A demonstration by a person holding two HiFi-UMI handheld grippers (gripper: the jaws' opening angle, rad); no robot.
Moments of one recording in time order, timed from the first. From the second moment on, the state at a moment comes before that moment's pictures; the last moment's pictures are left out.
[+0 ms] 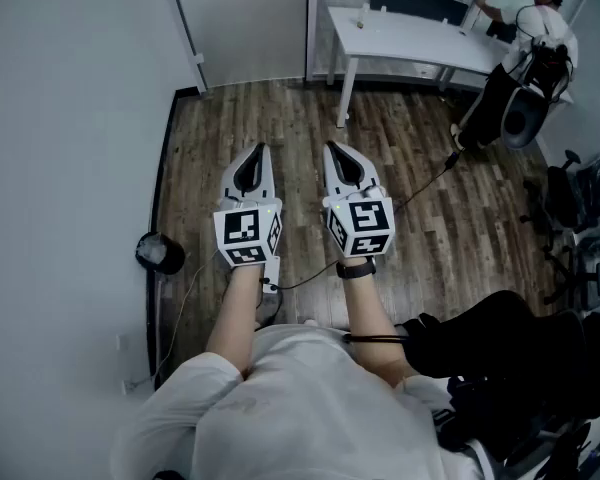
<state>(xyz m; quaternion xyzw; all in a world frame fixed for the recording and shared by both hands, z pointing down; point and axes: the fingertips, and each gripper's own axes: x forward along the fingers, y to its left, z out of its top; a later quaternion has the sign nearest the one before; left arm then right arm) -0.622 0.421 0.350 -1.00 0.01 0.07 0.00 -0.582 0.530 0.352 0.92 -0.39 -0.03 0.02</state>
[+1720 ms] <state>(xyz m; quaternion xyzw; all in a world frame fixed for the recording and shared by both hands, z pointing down) -0.216 0.268 0.375 -1.00 0.00 0.06 -0.03 -0.187 0.369 0.366 0.93 -0.37 -0.01 0.03</state>
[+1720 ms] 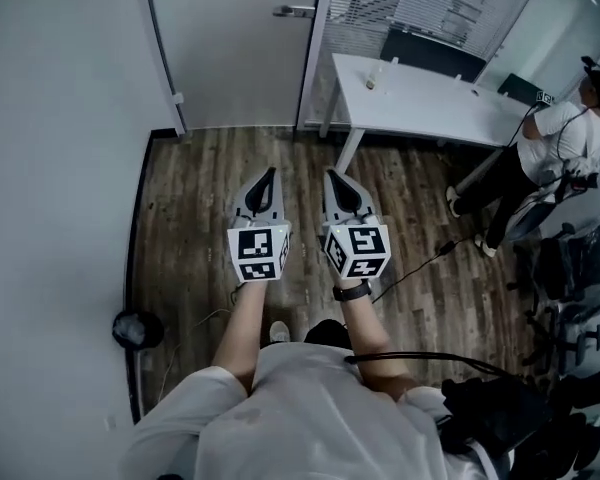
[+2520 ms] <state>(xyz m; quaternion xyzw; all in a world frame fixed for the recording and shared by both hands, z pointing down) 0.044 0.224 0.362 -1.00 0.05 0.06 0.00 0.081 0.317 0.344 0.90 -0.43 -0.06 0.00</state>
